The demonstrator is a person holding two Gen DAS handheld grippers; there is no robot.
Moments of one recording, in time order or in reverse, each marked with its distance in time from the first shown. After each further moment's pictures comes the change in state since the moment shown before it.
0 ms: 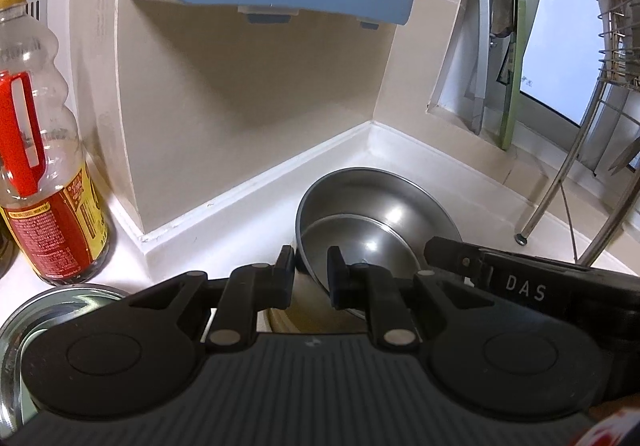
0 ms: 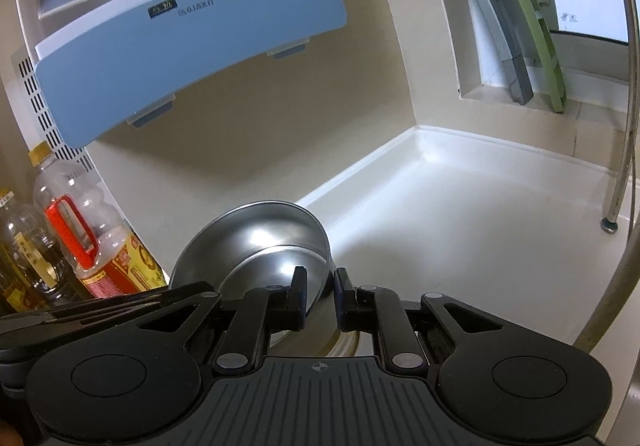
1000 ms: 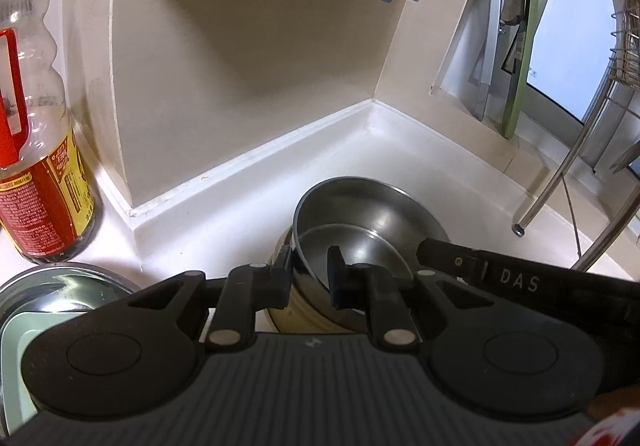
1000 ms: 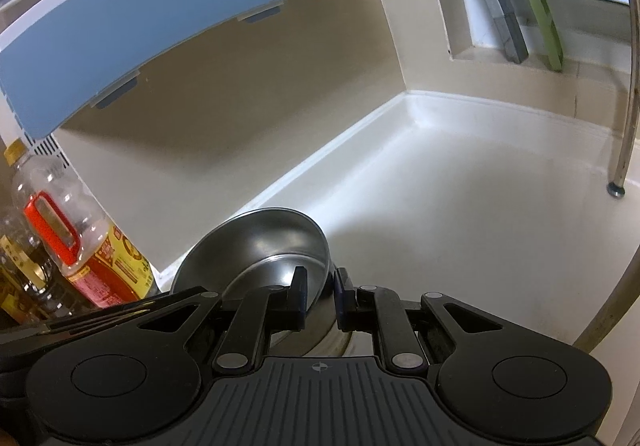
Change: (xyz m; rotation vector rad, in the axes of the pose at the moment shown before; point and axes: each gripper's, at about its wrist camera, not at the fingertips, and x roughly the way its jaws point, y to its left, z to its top) left arm 0.017 0.009 0.000 -0.047 0.076 -0.035; right arm 0.024 -0.013 -0.004 0.076 0.077 -0.012
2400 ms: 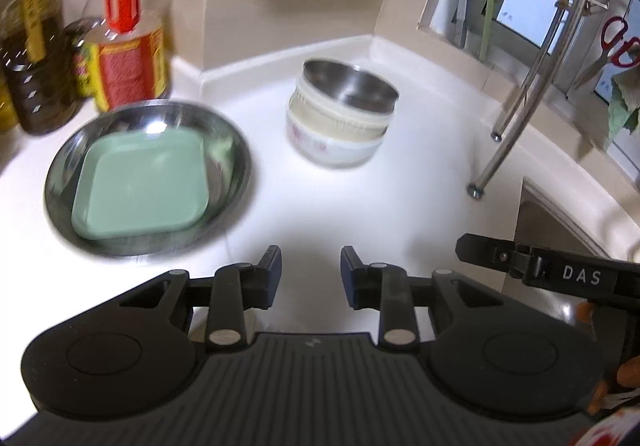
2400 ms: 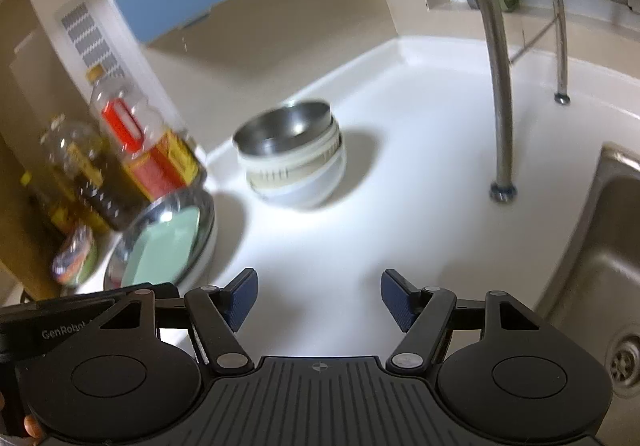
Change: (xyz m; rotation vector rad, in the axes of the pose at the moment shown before) left arm -0.139 -0.012 -0.133 -0.014 0.111 0.069; right arm -0.135 -0.015 -0.122 -0.026 0.101 0.061
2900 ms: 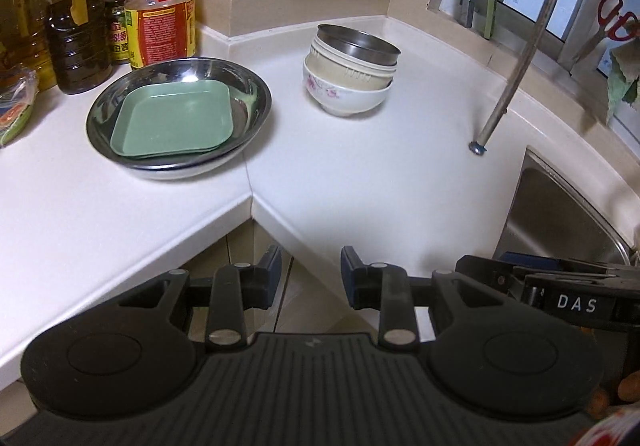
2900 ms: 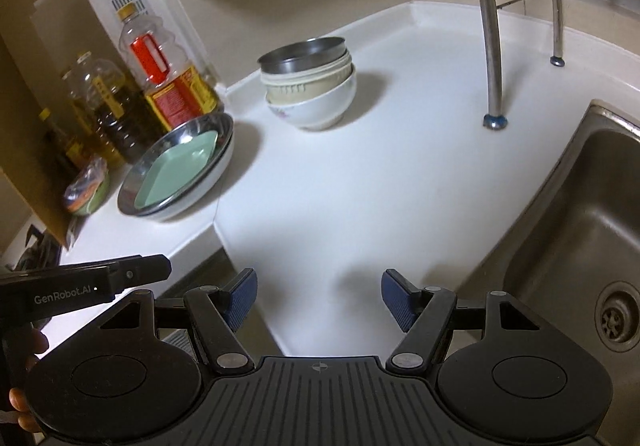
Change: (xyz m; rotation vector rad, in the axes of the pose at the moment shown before) left arm -0.040 -0.012 -0.059 -0.017 0.015 0.062; right arm -0.034 0.005 -0.067 -0.061 0.085 0.012
